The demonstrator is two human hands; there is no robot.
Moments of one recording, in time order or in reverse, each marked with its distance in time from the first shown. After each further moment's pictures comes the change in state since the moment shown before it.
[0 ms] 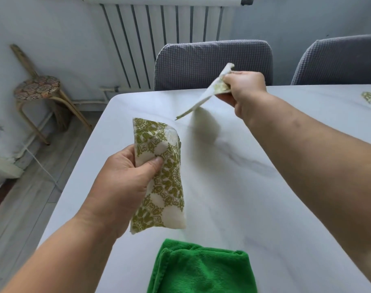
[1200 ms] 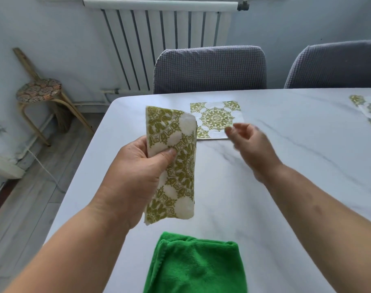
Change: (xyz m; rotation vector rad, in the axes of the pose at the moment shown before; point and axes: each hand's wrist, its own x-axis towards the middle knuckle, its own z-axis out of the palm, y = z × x) left_hand -0.013 0.025 0.023 -0.067 -0.070 0.009; right_hand -0.078 0.062 -0.090 -0.412 -0.216 -0.140
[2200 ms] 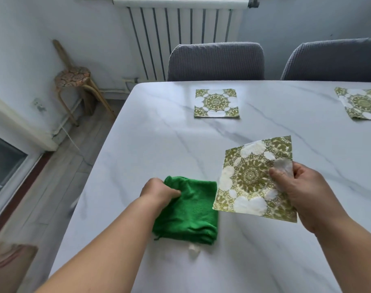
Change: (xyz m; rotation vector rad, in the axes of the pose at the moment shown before) left_hand -0.099 -0.092 0.012 0.707 0.268 -0.585; right_hand -0.207 -0.014 -0.115 0.173 0.002 0.210
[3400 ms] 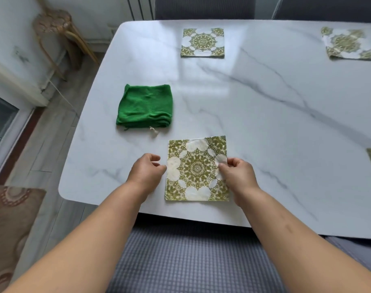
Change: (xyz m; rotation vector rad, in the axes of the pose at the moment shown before) left_hand -0.117 -0.099 0.040 -0.047 0.011 0.092; right_hand -0.125 0.096 0.029 -0.179 0.040 0.304
